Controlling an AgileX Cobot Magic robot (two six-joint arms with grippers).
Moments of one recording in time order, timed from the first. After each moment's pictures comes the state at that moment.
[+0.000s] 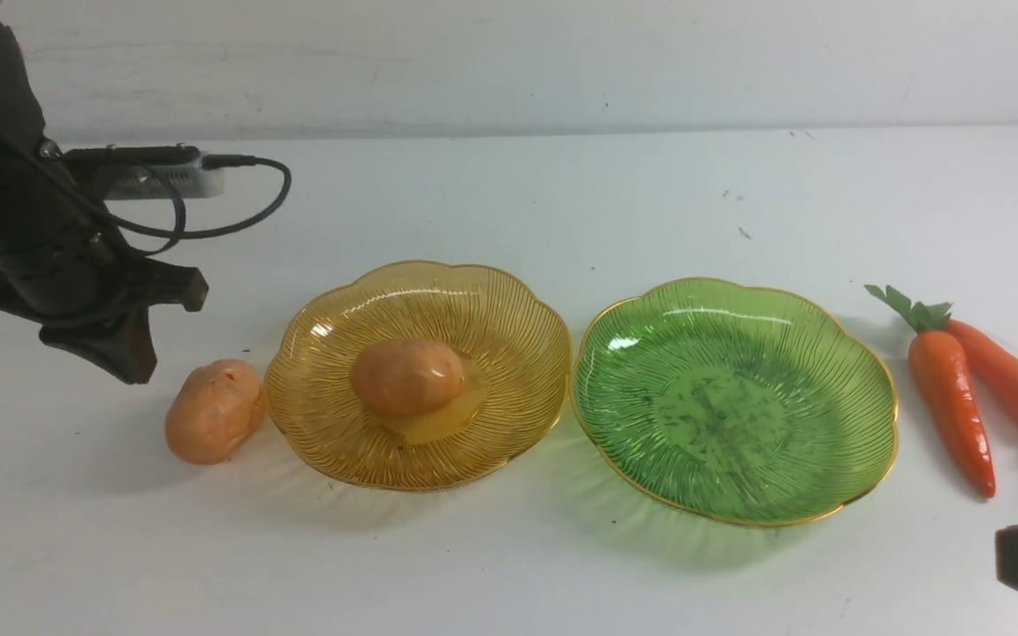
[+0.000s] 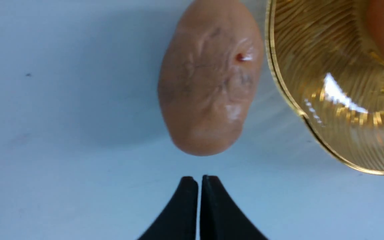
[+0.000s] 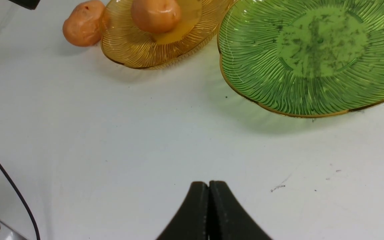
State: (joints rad) right arm -0.04 0.65 -0.65 0.74 1.15 -0.43; left arm 0.04 1.80 -1.50 -0.14 1.22 0.10
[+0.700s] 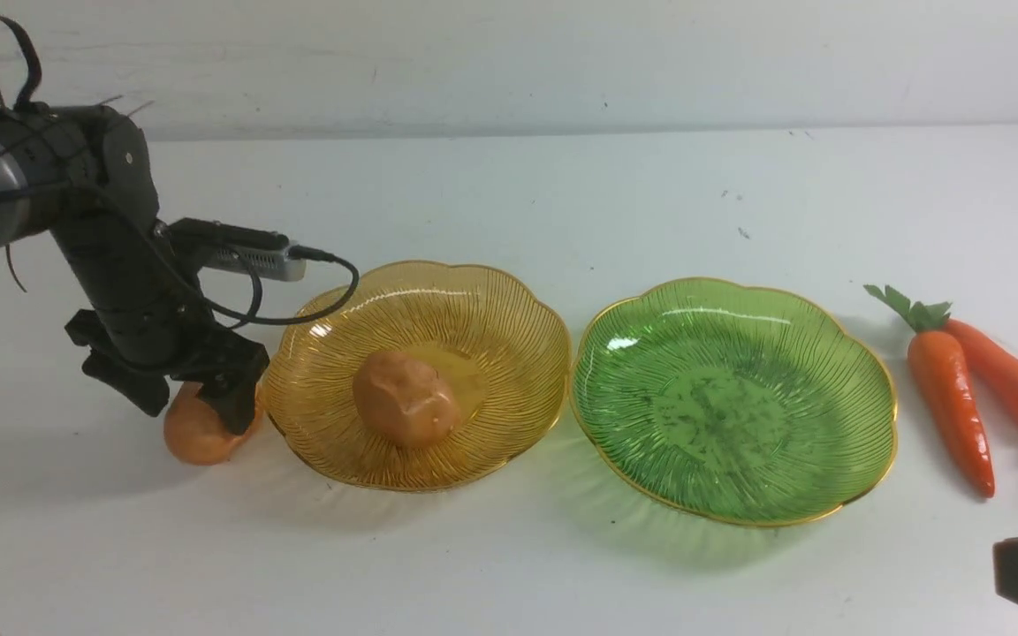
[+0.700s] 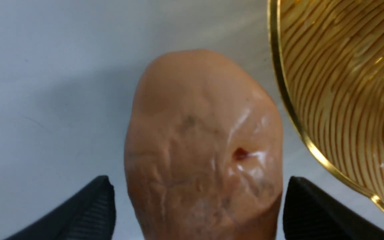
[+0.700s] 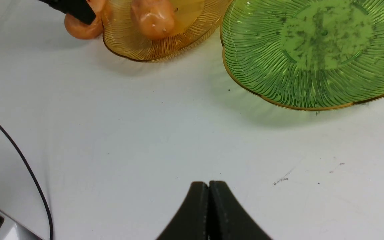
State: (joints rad) right arm -0.04 0.65 -0.65 0.74 1.17 -0.43; left arm -0.03 2.01 -1.50 -0.07 1.08 0.23
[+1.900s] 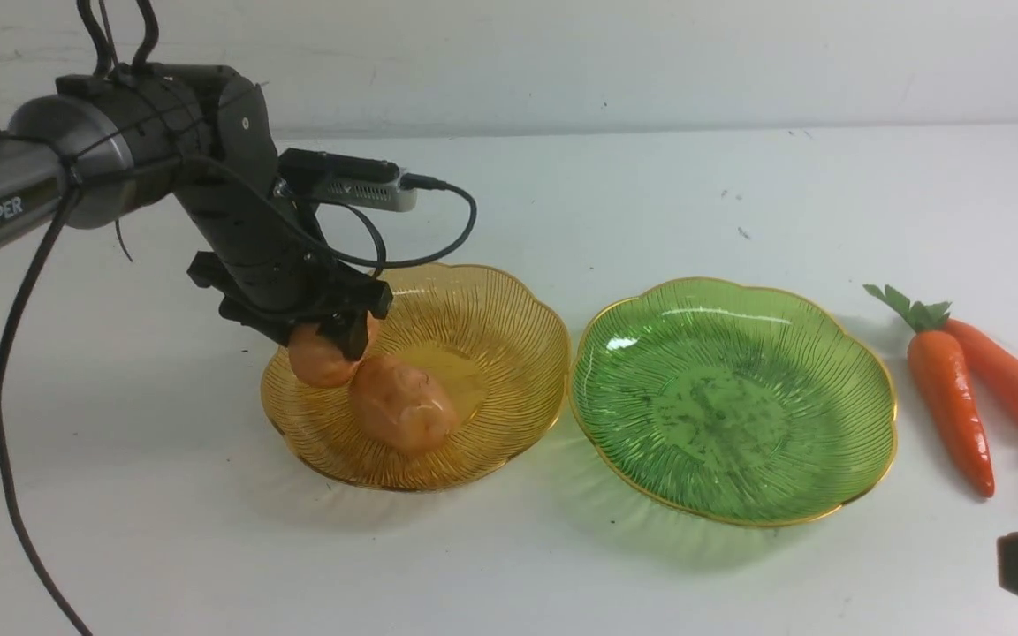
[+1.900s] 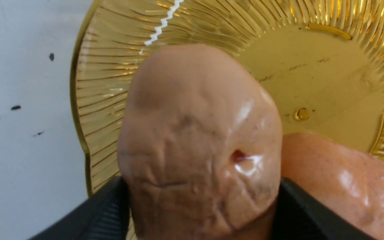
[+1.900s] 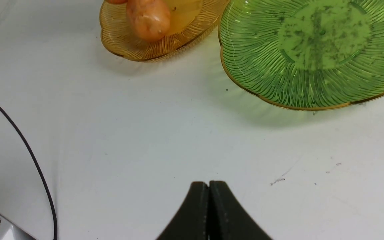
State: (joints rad) right arm -0.04 0.66 -0.69 0.65 1.11 -0.33; left arm -0.21 2.00 -1.60 -0.10 0.95 0.07
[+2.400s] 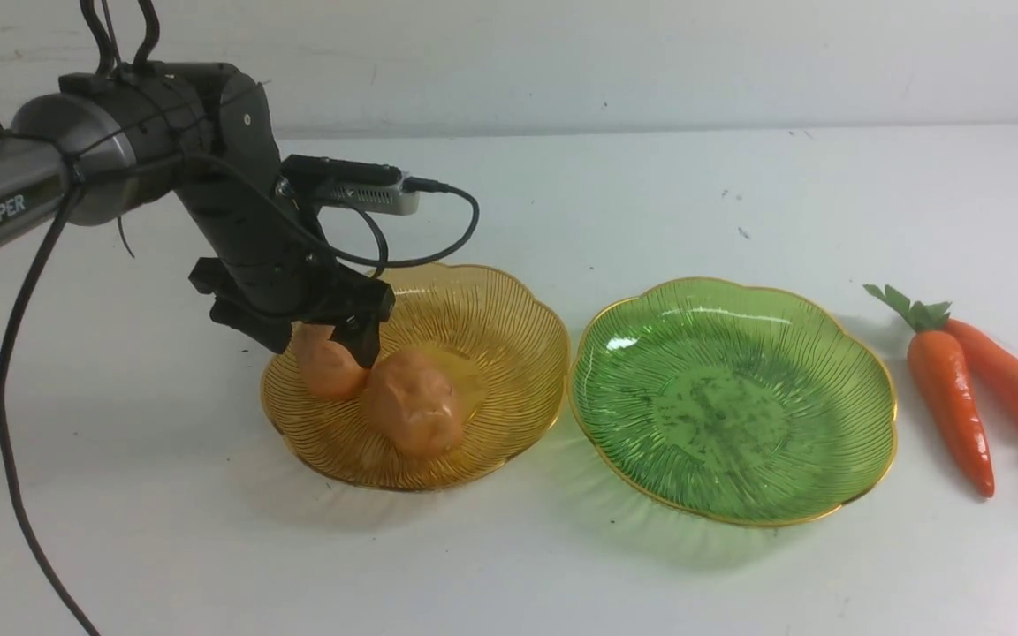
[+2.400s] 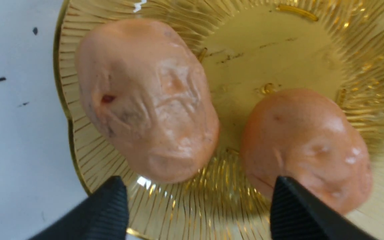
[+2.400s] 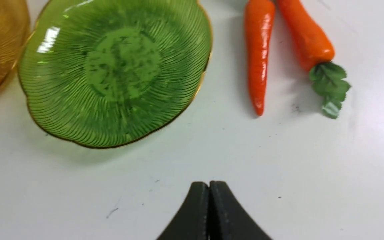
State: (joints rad) right arm -0.05 1.02 -1.01 0.11 1.16 -0.01; left arm -0.21 2.00 -1.68 -0.14 1.09 0.06
